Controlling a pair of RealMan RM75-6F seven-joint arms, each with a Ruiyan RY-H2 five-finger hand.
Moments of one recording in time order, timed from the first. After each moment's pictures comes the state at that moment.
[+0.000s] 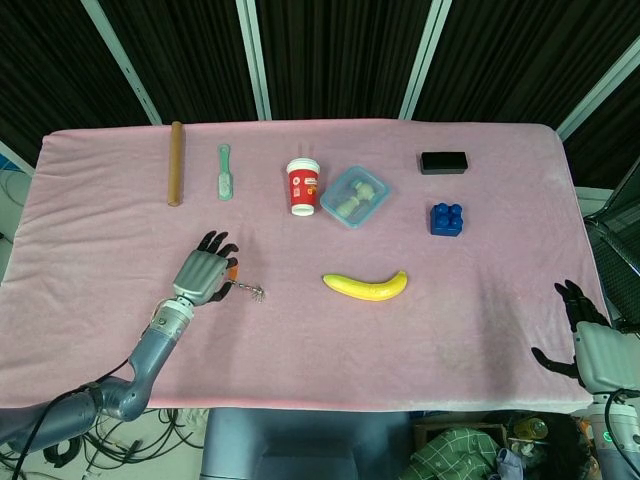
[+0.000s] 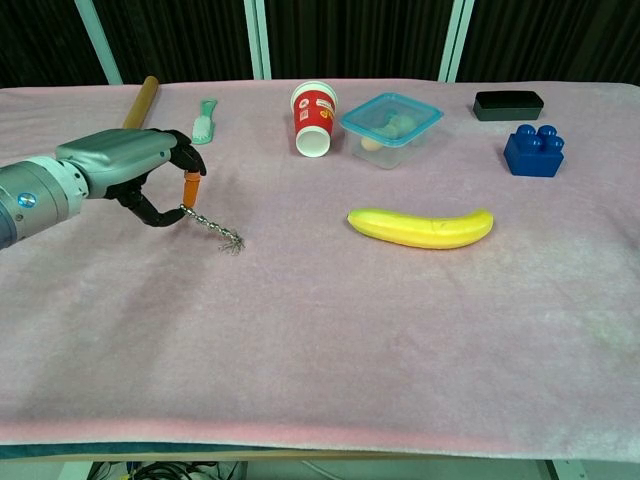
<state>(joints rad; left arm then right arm) -0.70 -1.67 -0.19 -1.22 1.21 0.91 0.31 0.10 -1.12 0.12 -1.68 -1.32 1.37 0.03</state>
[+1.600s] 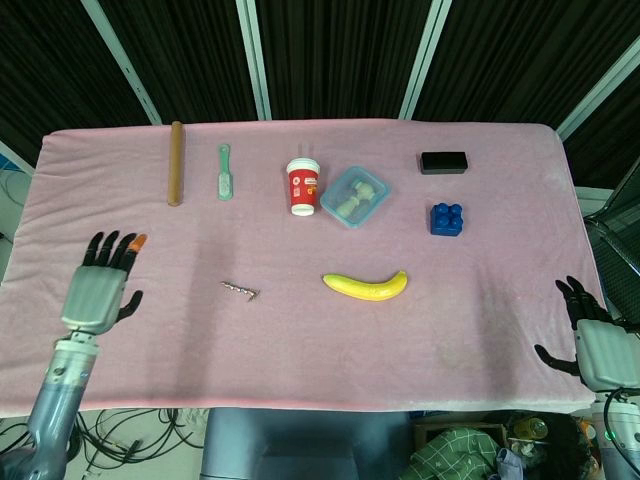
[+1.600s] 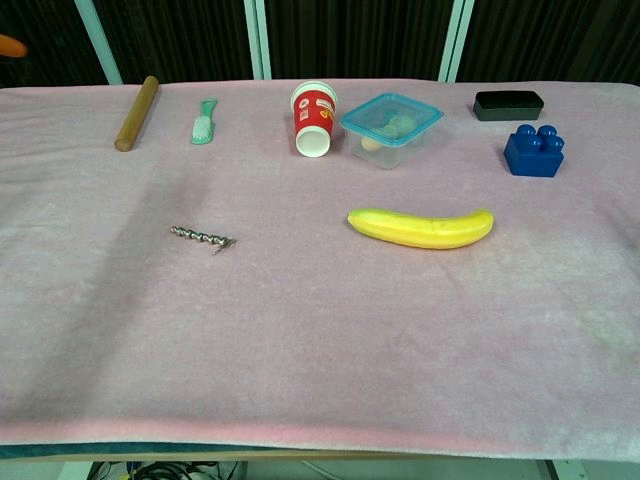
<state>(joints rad) -0.39 -1.25 -0.07 -1.76 1.25 1.40 0.51 0.11 -1.12 0.11 -1.65 -1.35 1.39 -0.01</state>
